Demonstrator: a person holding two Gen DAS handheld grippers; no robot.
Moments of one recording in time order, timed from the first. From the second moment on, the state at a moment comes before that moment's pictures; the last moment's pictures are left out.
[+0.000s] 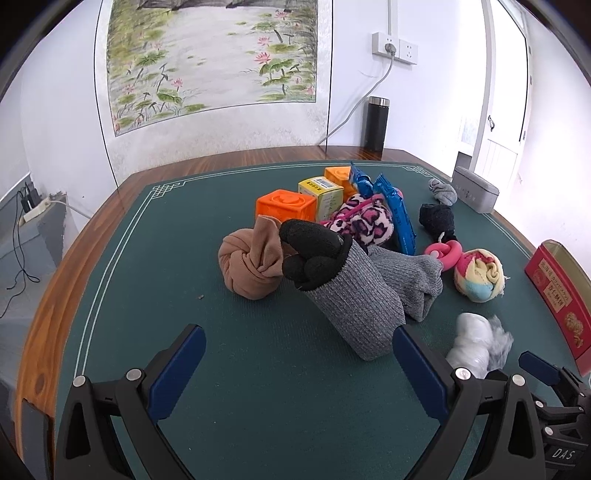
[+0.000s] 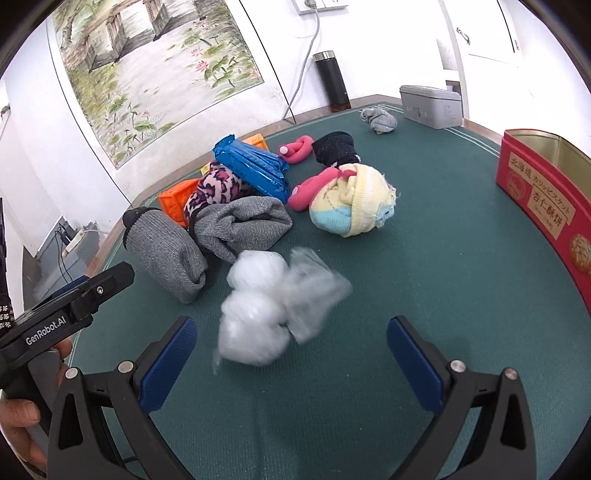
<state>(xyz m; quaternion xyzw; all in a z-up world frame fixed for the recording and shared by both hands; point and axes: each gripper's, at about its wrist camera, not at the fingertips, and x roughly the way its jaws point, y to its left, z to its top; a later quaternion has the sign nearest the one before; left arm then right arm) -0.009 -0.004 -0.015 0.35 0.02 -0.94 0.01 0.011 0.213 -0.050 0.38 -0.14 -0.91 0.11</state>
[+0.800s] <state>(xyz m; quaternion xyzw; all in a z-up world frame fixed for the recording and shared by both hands) -0.016 -0.012 -0.021 0.37 0.03 -0.93 0.01 0.002 0.199 -0.041 0.35 -0.09 -0.93 0.12</state>
